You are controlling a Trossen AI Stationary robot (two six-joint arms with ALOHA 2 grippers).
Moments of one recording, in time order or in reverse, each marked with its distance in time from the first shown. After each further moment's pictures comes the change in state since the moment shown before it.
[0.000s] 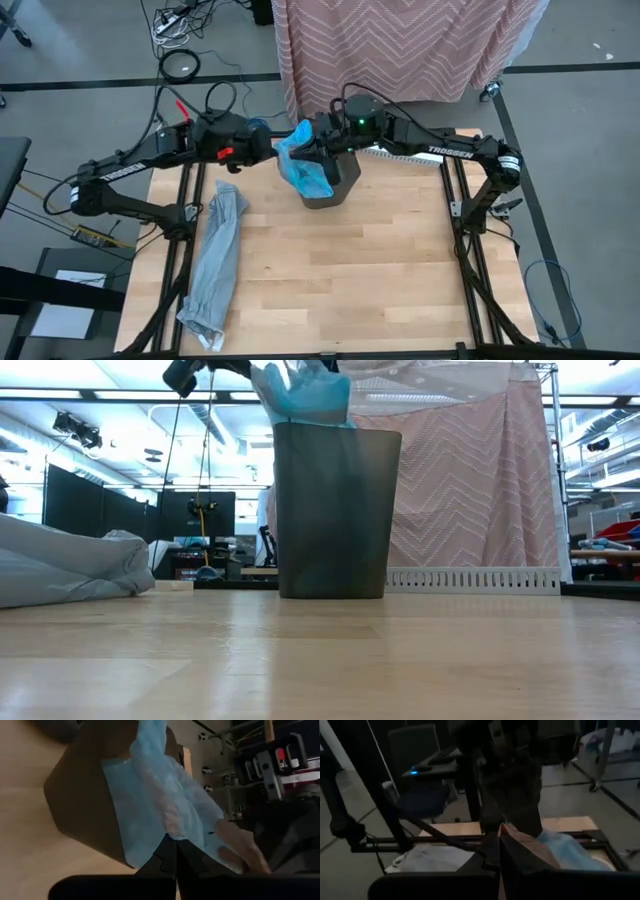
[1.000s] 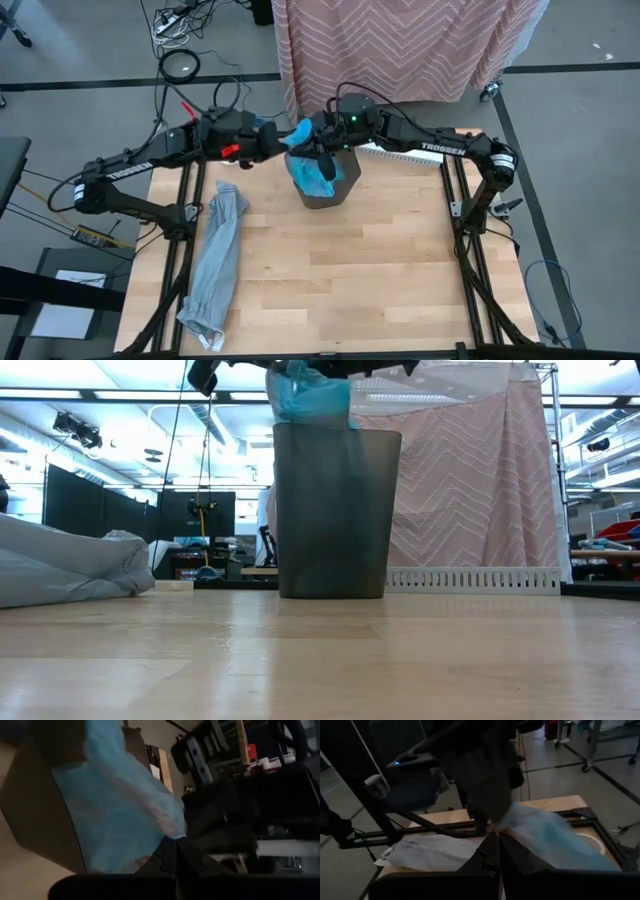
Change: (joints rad) left arm -0.015 0.039 -0.001 0.154 0.016 0.025; right arm -0.049 0.039 -0.001 -0.043 -0.003 0.015
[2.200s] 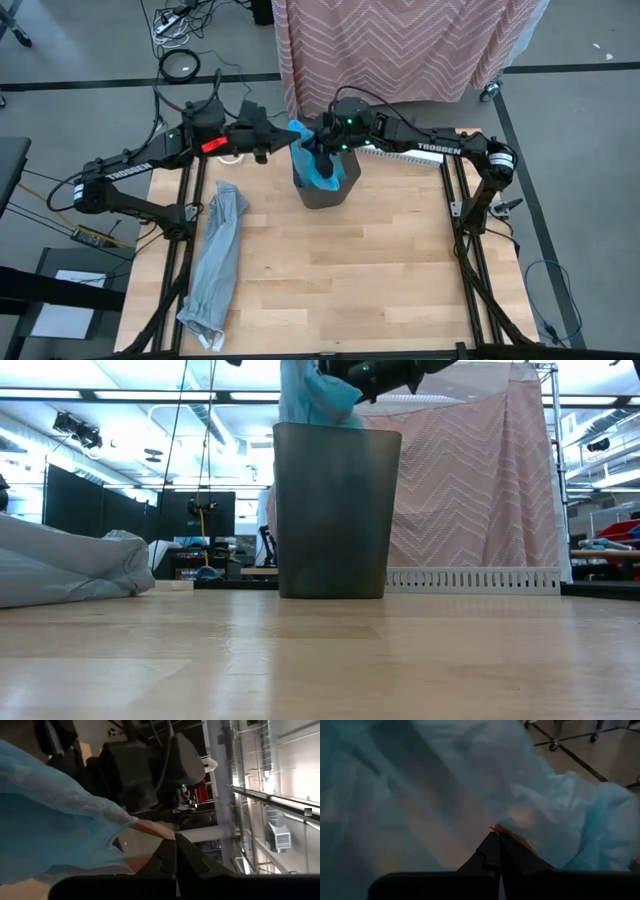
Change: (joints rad) left arm -0.010 -0.005 0.000 0.340 0.114 -0.077; right arm -0.037 0.006 -0.086 -0.018 0.121 -0.028
